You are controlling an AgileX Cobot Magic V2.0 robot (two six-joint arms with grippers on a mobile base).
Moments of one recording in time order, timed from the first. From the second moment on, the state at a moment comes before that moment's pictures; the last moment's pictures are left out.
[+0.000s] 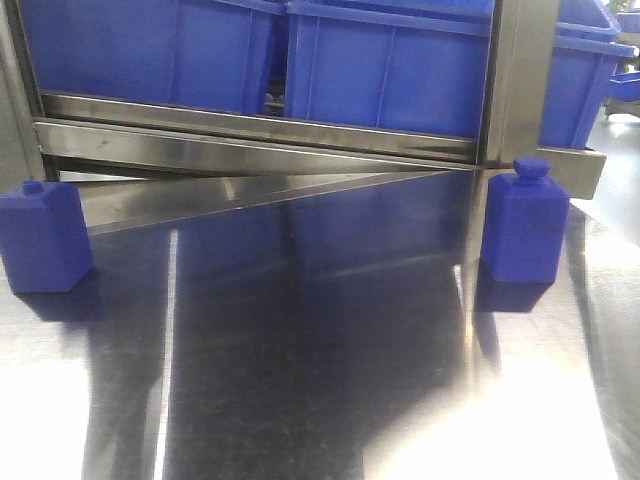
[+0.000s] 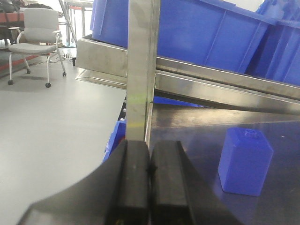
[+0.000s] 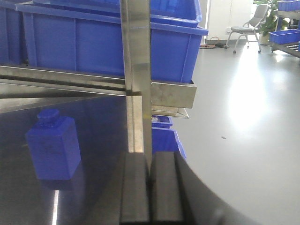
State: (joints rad) left arm 0.06 0.00 0.01 0.04 0.10 -0.13; right arm -0.01 -0.01 0.03 -0.04 0.07 0.10
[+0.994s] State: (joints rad) left arm 0.06 0.02 -0.23 0.04 0.04 -0.13; right arm -0.01 -0.01 0.03 -0.04 0.07 0.10
